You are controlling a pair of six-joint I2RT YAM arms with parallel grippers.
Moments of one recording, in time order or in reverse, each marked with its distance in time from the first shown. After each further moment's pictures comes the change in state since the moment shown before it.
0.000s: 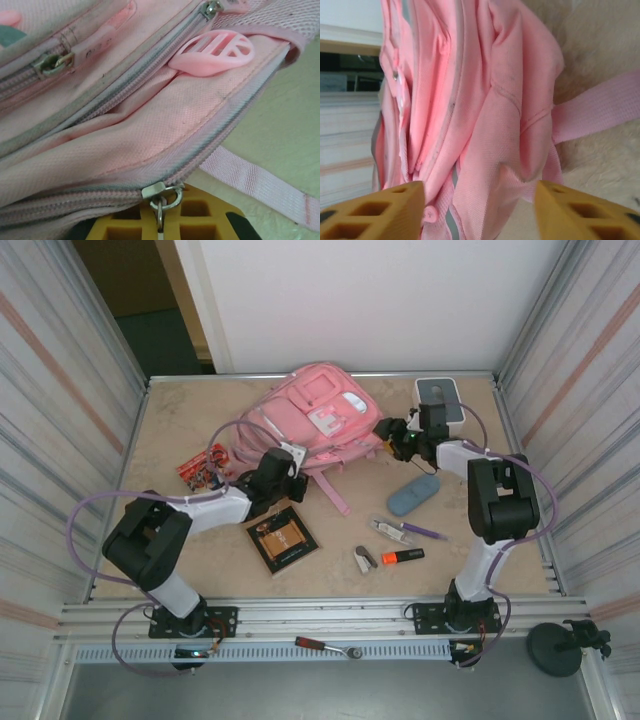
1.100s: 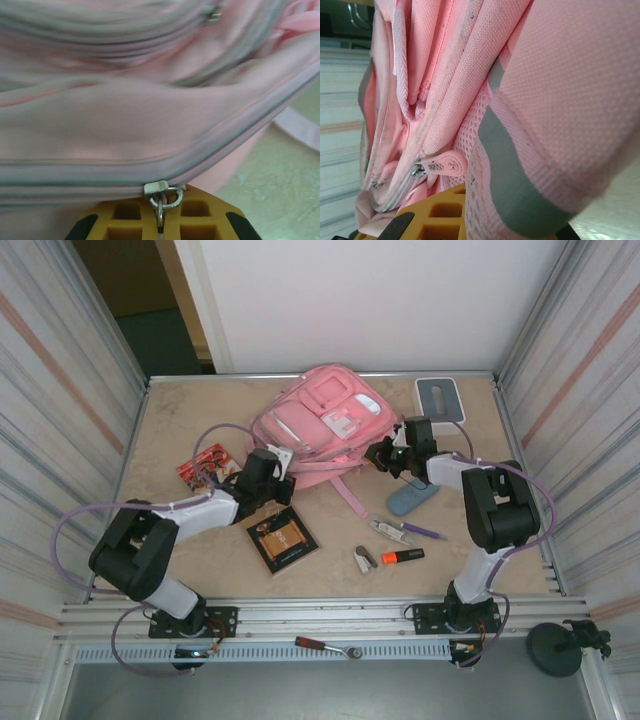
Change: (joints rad) left arm 0.091 -0.091 -0.076 -0.059 0.054 0.036; right arm 0.089 -0.058 -0.114 0.005 -0.006 -0.028
